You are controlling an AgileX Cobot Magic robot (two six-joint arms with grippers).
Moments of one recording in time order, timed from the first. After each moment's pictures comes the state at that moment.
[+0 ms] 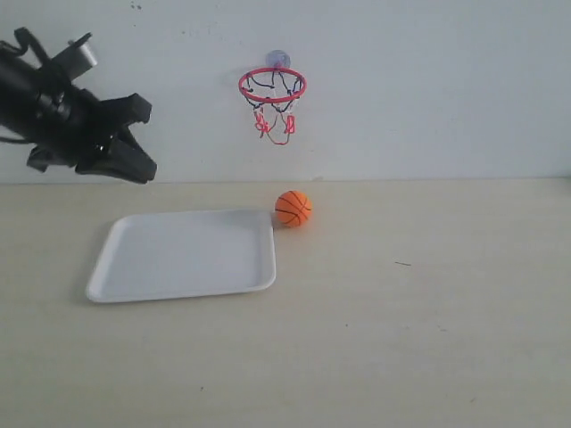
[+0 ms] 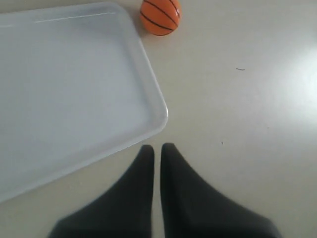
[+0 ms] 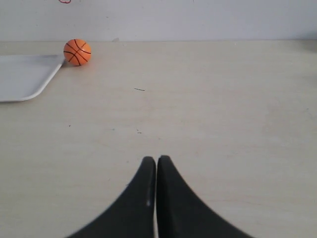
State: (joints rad) left arm -0.10 1.78 -1.45 -0.70 0.91 0.41; right arm 0.21 0.00 0.00 -0.01 0.37 0.09
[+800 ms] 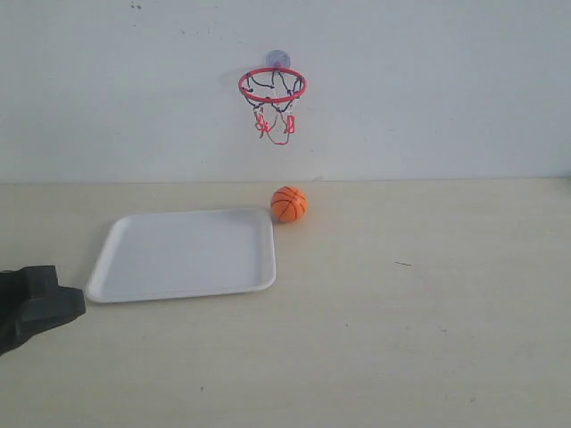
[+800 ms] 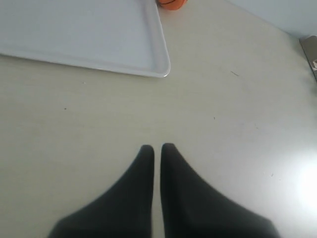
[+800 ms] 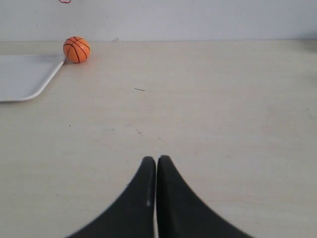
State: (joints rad) left arm -0.19 1.05 -0.40 -1.44 0.35 0.94; right arm 0.21 0.00 0.00 -0.01 0.37 0.09
